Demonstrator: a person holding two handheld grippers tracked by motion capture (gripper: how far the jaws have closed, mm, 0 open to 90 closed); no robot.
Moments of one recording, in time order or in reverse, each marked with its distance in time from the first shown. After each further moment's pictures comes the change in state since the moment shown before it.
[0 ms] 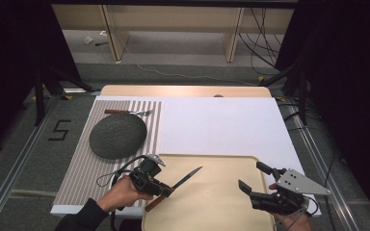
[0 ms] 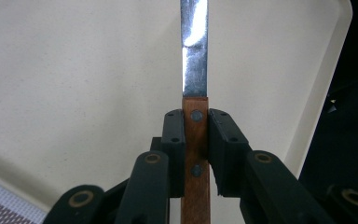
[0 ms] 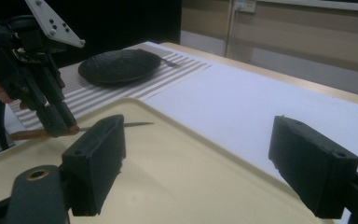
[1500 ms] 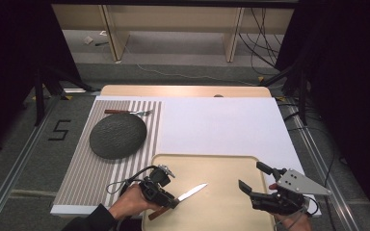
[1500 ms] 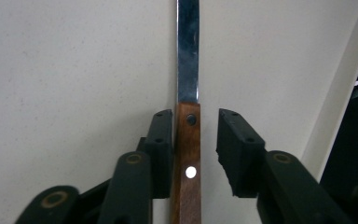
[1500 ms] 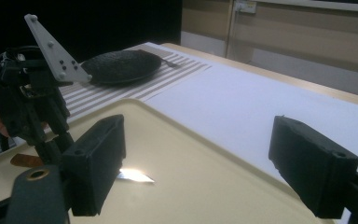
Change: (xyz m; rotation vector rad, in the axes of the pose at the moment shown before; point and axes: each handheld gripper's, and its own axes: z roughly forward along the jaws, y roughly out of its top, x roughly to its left) left arm -0.011 -0.007 0.034 0.072 0.012 0.005; right arm 0.000 0.000 -0.001 -0.004 0.001 -0.001
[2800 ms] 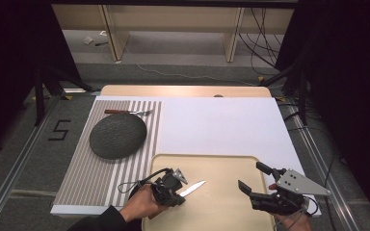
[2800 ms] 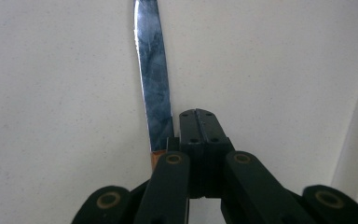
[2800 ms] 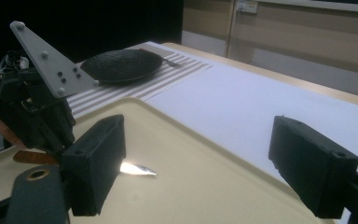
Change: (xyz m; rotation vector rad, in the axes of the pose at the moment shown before) left arm -0.019 0.015 0.019 0.009 0.114 0.167; right arm 0.001 0.000 0.000 0.004 0.005 -0.004
